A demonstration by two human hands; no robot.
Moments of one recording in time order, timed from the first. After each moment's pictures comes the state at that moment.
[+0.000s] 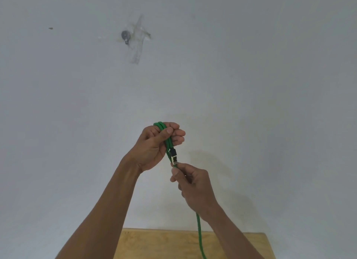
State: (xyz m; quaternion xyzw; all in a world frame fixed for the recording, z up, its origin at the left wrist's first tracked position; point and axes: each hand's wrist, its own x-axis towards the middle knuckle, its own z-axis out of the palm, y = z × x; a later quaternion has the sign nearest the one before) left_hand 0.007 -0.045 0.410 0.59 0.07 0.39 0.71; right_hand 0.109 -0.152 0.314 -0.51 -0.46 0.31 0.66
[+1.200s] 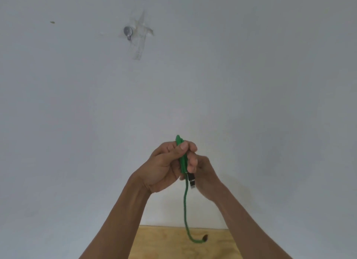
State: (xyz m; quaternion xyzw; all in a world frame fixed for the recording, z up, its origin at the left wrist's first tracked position) left_hand 0.006 -0.092 0.384 0.59 -0.04 0.25 0.76; right_hand 0.134 -0.149 0.339 -0.42 -0.50 0.41 0.64
